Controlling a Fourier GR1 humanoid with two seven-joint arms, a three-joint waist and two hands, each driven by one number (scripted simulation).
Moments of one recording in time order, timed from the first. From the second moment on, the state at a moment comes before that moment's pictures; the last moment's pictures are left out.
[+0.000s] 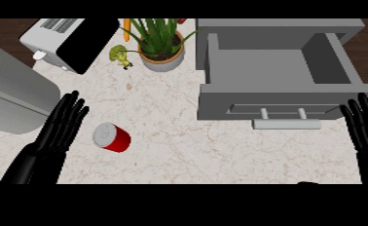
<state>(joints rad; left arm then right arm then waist) 0.22 0.07 -0.10 -2.17 0.01 -0.09 0.29 0.25 -0.10 -0.15 -2.07 -0.07 0.10 0.06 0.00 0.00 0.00</state>
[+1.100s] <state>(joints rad) 0.20 0.06 -0.01 -1.75 -0.04 -0.10 -0.05 0.27 -0.07 -0.22 -2.06 -0.08 0.18 0.03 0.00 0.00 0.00</state>
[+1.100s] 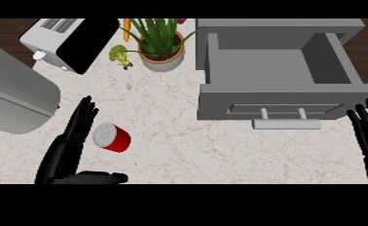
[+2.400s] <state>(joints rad) 0.12 0.12 0.14 -1.32 -0.03 -0.18 -0.35 0.24 -0.03 -0.20 -2.06 -0.03 0.18 0.03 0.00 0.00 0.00</state>
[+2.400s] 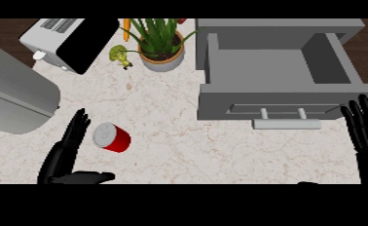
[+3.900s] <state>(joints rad) -0.12 0.08 0.13 -0.98 -0.06 -0.10 -0.43 0.25 -0.02 -0.23 -2.13 -0.06 0.20 0.09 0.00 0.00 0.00</state>
